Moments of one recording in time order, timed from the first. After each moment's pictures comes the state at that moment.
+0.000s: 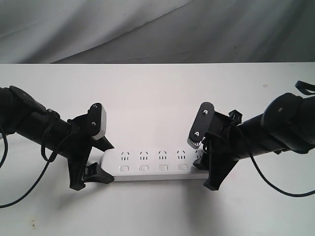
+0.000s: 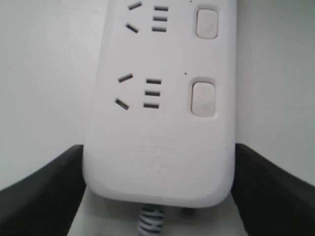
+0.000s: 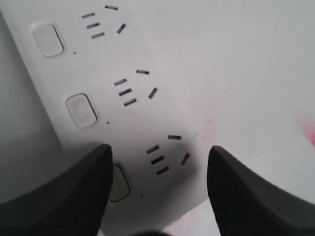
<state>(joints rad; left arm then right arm) -0.09 1.97 -0.94 -1.05 0.70 2.07 0.44 1.77 -0.77 0.87 0.23 -1.57</state>
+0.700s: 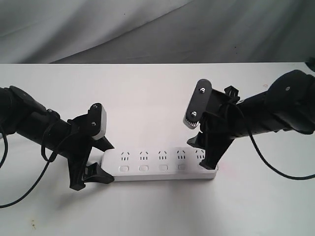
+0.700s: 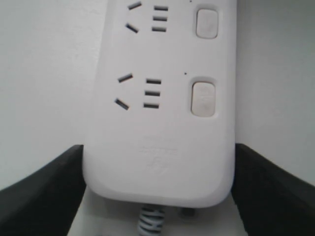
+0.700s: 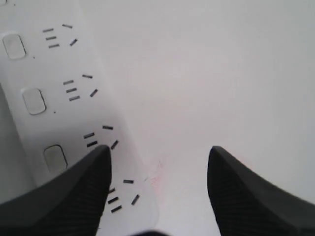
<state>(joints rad) -0.09 1.97 -0.94 -1.05 0.70 2.07 0.44 1.68 -0.85 0.84 0.26 -1.58</state>
